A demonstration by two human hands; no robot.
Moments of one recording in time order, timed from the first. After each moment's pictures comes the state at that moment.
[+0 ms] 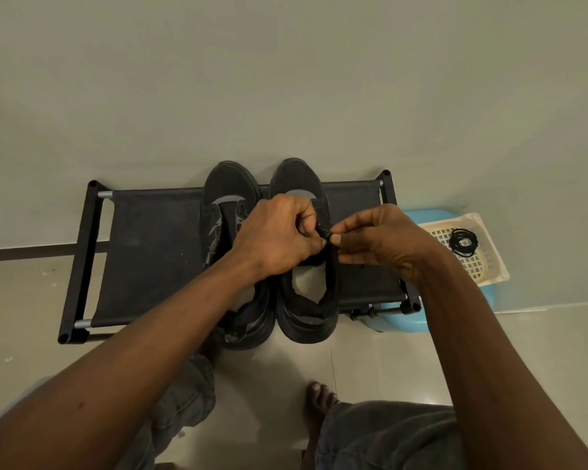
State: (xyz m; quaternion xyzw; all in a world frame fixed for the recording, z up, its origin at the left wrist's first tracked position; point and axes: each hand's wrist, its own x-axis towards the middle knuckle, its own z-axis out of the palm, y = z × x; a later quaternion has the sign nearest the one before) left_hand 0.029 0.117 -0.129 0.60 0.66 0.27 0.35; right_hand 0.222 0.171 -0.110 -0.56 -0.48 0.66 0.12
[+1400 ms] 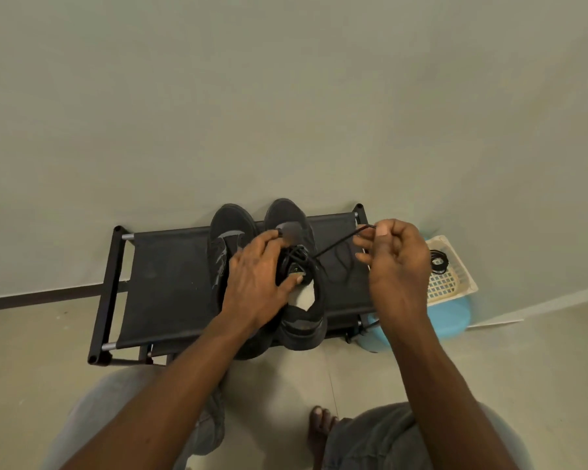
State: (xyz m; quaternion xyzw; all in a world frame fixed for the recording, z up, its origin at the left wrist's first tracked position) left_hand 0.028 0.066 -0.136 0.65 0.70 0.22 0.17; right_hand 0.219 0.089 -0.056 -0.59 -0.45 0.41 0.53
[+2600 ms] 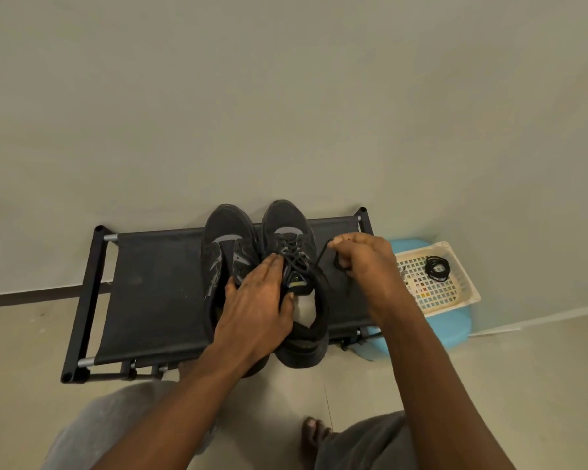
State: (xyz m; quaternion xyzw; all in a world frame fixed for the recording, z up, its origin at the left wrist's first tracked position) left_hand 0.036 0.052 -0.139 0.63 0.72 0.14 0.25; right_hand 0.203 0.132 -0.082 -0.61 -0.47 0.54 0.34
